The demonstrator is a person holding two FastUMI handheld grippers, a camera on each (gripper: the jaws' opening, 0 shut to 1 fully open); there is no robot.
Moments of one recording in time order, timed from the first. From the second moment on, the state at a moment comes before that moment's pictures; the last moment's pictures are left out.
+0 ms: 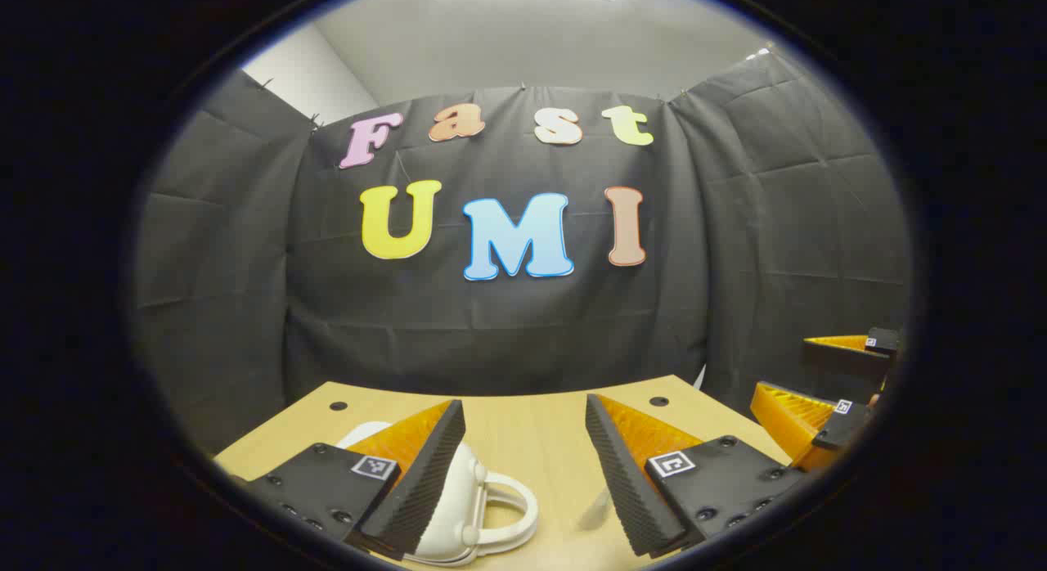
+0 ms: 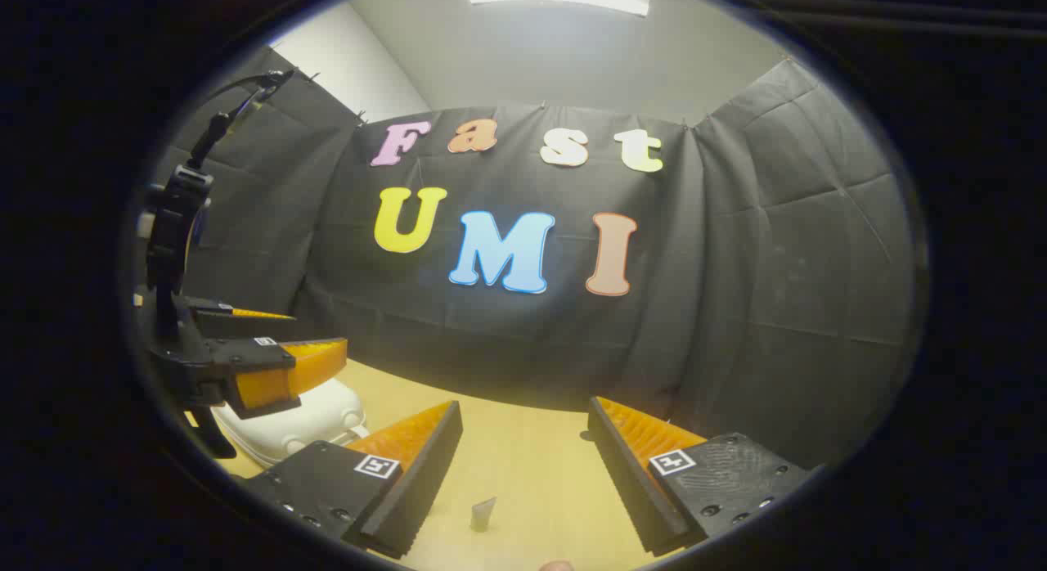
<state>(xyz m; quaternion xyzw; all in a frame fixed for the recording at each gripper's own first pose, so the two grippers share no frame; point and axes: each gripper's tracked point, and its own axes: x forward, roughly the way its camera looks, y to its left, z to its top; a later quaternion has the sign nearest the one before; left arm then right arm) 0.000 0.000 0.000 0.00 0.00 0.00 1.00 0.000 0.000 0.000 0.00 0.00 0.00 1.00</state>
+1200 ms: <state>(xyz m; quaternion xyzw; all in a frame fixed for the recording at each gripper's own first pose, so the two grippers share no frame) 0.044 0.007 -0.056 -0.01 0.13 -0.07 0.99 0.002 0.012 0.017 0.00 0.01 -0.01 1.00</state>
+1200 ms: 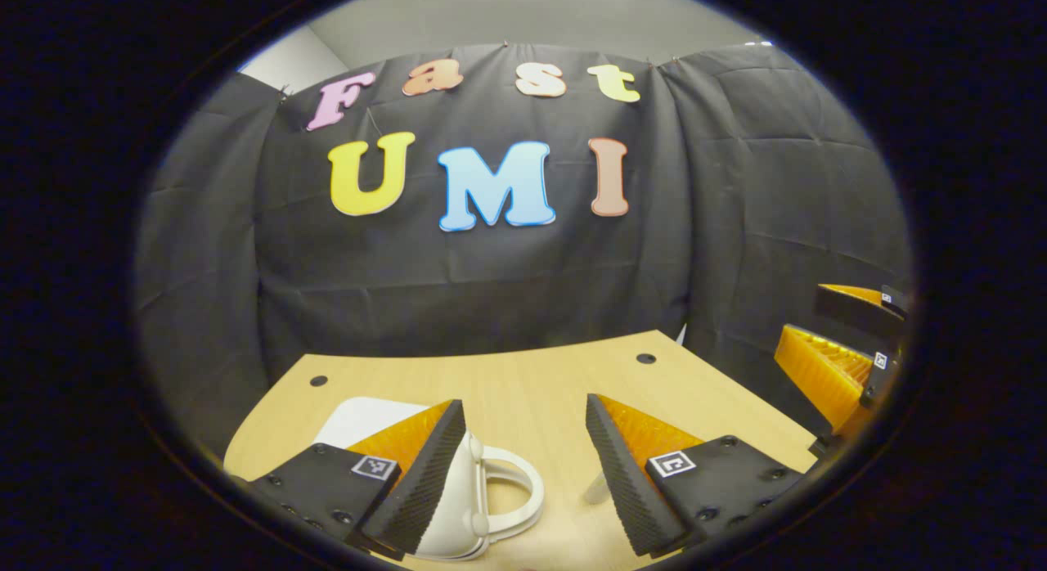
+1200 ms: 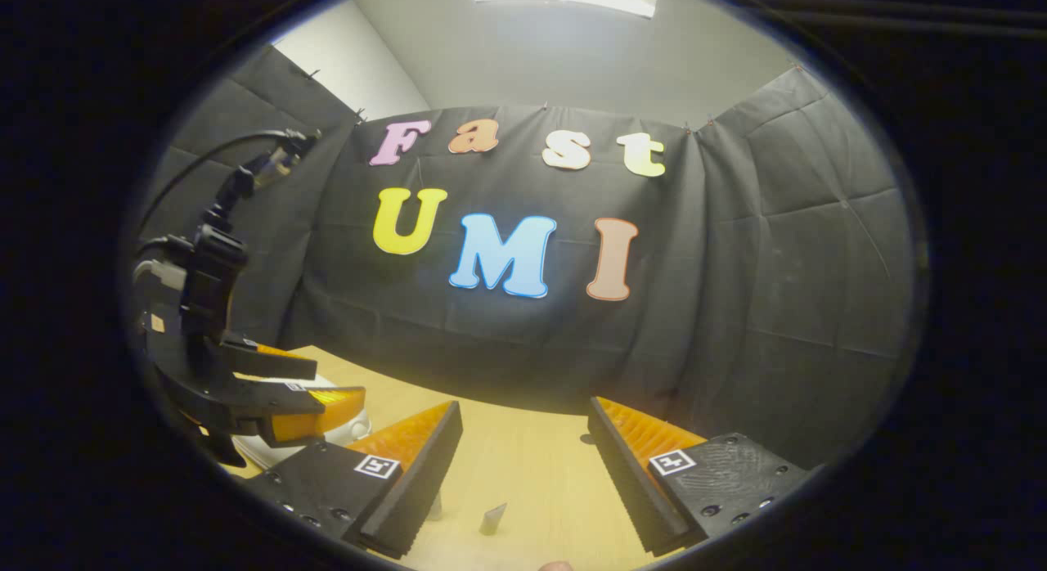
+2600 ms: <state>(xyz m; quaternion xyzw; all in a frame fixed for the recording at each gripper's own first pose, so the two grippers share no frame) 0.097 0.005 -0.268 -0.10 0.56 -0.04 0.82 0.031 -0.033 -0.046 0.03 0.06 0.07 0.99</state>
